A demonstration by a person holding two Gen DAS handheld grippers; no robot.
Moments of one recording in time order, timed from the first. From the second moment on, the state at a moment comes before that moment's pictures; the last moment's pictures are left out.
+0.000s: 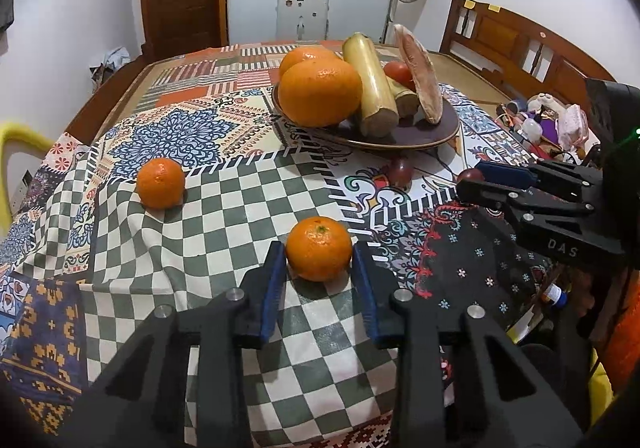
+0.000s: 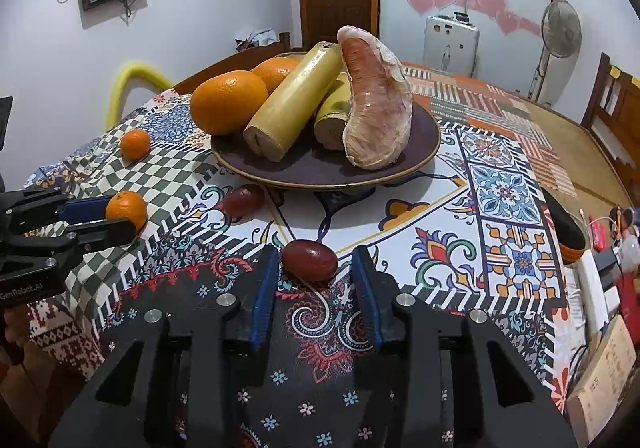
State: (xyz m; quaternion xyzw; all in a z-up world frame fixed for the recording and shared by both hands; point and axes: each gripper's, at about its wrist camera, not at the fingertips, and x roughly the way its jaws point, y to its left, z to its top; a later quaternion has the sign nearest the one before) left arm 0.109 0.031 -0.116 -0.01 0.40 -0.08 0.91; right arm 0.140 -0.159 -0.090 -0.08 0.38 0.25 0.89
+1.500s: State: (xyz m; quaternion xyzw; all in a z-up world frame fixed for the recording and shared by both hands) left arm 0.179 -0.020 -0.093 0.02 0.37 -0.11 0.92; right arm 0.180 -0.151 -0.068 -0.08 0.34 0.26 0.90
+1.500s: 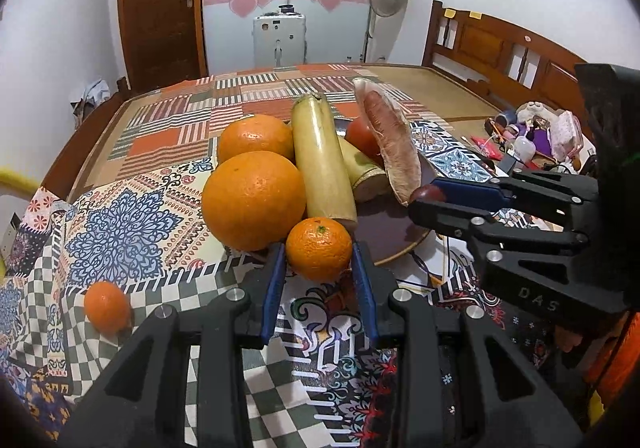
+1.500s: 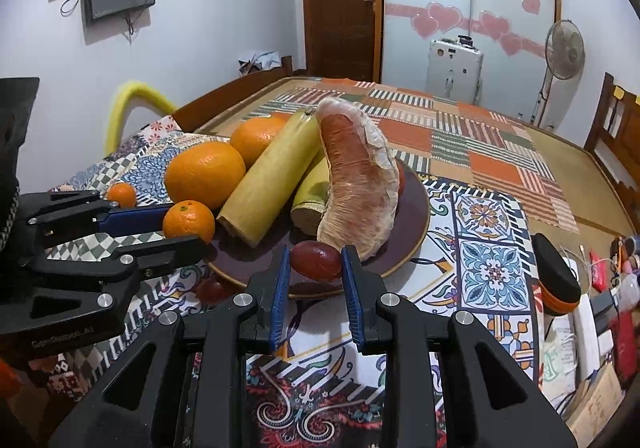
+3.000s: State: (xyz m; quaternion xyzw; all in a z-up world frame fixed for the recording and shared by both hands) left arm 0.162 0.110 -0.105 0.01 0.38 0.03 0.92; right arm 0.148 -0.159 -0.078 -0.07 0.35 0.28 0.89
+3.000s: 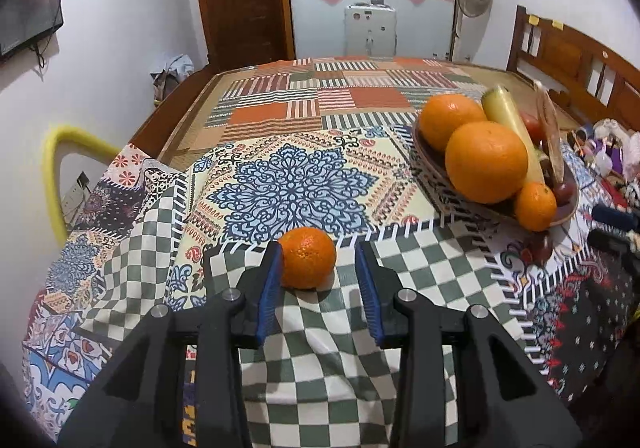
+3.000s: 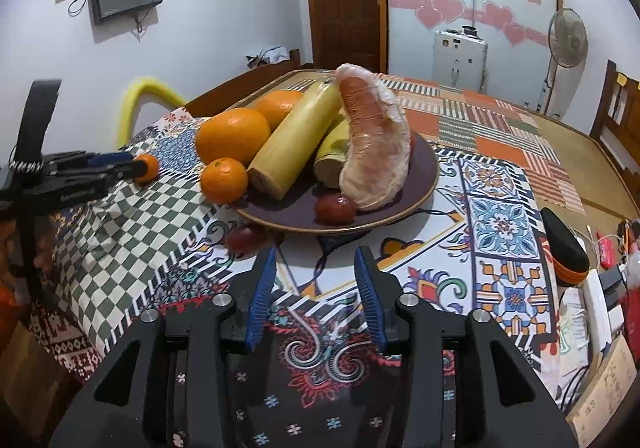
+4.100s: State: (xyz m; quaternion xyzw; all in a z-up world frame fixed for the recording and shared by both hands) left arm 0.134 0.109 -0.097 -0.02 0.36 -0.02 0.93; right arm 0.159 -0.098 -0.090 -0.10 0.39 0.29 0.87
